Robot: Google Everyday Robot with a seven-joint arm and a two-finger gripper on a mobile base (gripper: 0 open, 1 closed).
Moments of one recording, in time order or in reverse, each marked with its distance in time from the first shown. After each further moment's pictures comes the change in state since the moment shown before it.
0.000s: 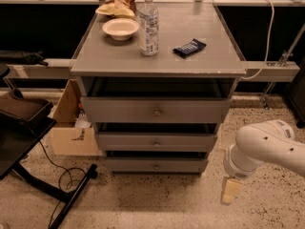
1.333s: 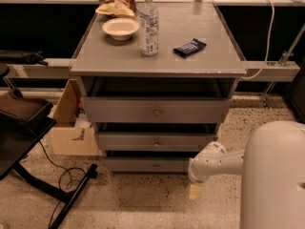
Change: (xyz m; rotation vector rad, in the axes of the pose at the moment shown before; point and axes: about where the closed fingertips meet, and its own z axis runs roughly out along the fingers) arm -0.054 -0.052 0.241 0.057 -0.009 -0.082
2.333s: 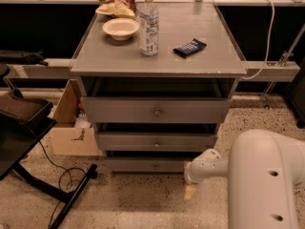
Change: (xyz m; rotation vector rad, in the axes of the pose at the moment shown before) arm -0.007 -0.010 0.078 0.000 -0.075 -0.034
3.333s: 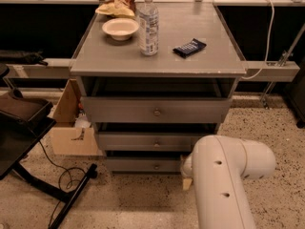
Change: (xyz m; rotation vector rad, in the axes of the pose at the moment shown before) arm 0.020 -0.069 0.103 0.127 0.091 -0.112
